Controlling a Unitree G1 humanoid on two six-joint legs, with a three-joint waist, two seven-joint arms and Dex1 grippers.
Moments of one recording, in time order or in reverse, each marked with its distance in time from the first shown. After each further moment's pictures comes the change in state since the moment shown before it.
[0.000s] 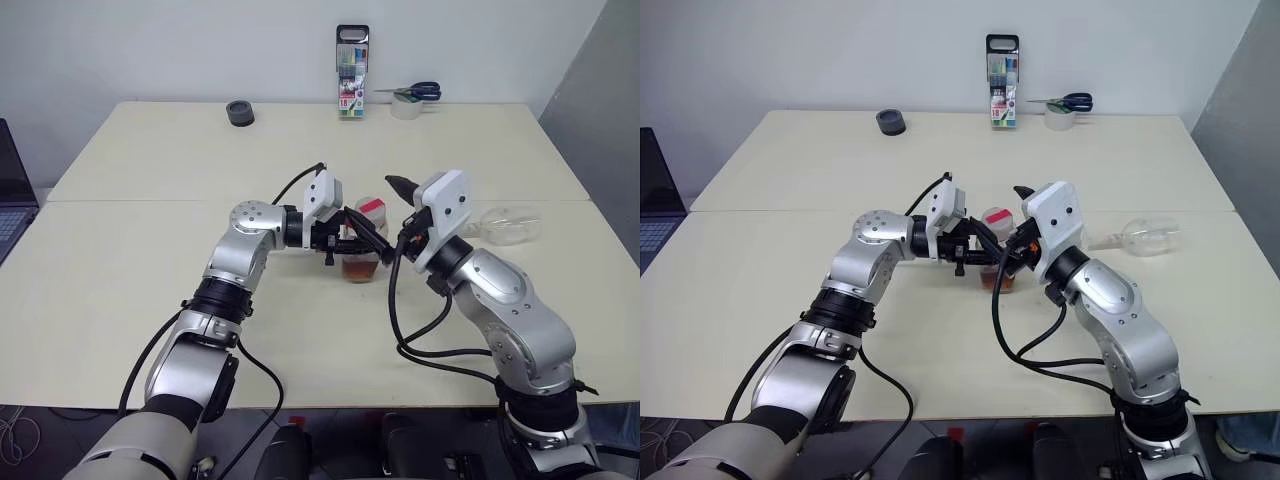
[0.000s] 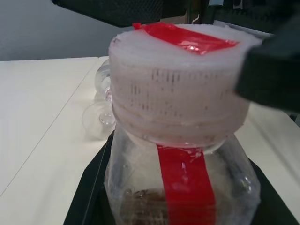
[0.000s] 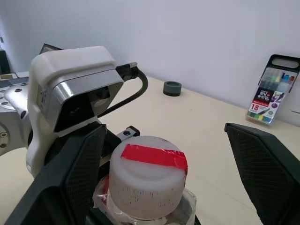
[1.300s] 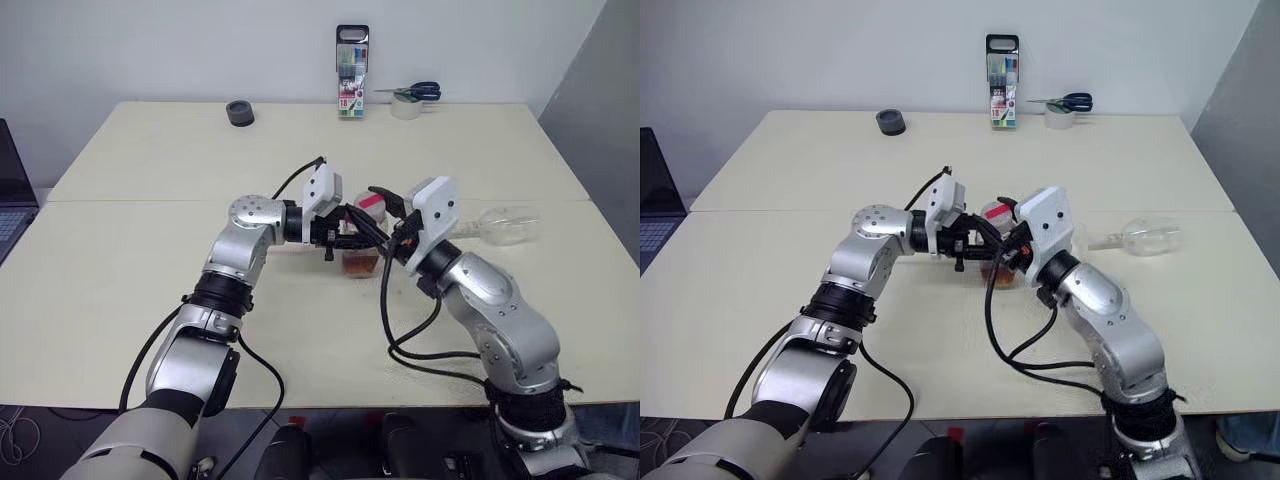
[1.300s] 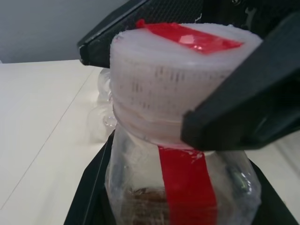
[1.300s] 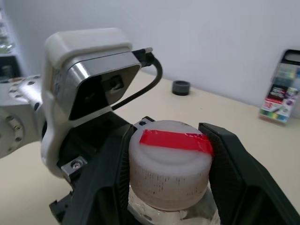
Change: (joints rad) left arm -0.030 -0.001 0.014 0.030 0.004 -0.013 -0.011; right arm -0.051 -0.042 0.000 0.100 0.037 -0.046 0.138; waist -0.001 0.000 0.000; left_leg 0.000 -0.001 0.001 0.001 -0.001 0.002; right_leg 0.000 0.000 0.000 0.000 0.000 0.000
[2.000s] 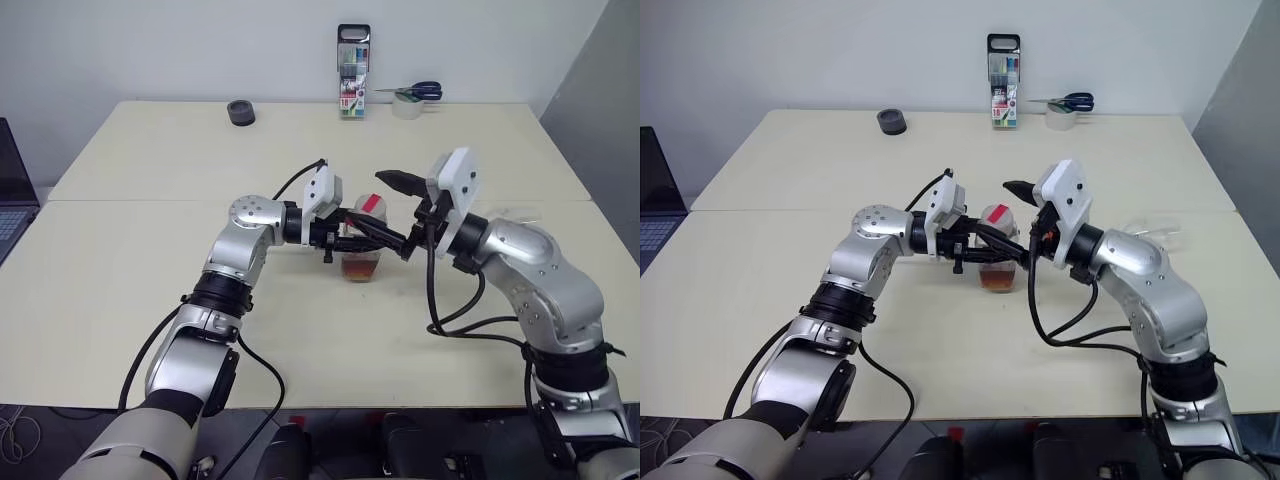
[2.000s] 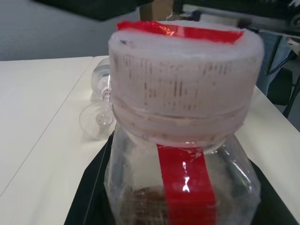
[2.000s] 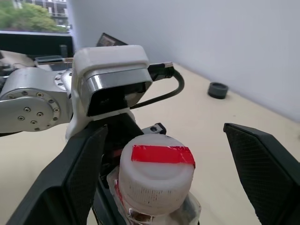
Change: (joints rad) left arm 0.001 0.003 -0.010 -0.004 0.000 0.015 -0.029; right arm -0.059 -0.113 -0.067 0.031 0.102 0.020 0.127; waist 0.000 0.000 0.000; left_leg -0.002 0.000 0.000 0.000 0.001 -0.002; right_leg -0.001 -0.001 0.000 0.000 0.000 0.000
